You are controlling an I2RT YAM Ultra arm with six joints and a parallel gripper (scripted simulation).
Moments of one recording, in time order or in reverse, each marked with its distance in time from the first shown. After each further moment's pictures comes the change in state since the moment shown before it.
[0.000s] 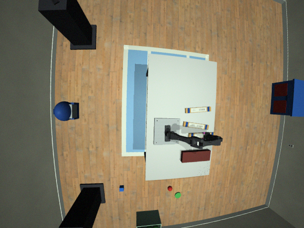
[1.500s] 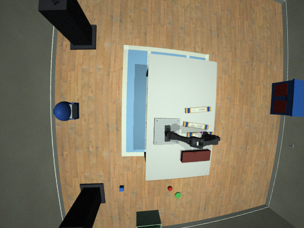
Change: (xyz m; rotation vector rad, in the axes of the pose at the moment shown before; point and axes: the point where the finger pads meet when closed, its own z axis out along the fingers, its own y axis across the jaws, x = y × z) arm 0.004 -0.001 0.028 0.002 -0.001 0.005
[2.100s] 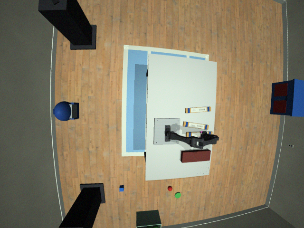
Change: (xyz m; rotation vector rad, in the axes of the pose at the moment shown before) arm -0.003 0.000 0.021 0.000 -0.019 0.000
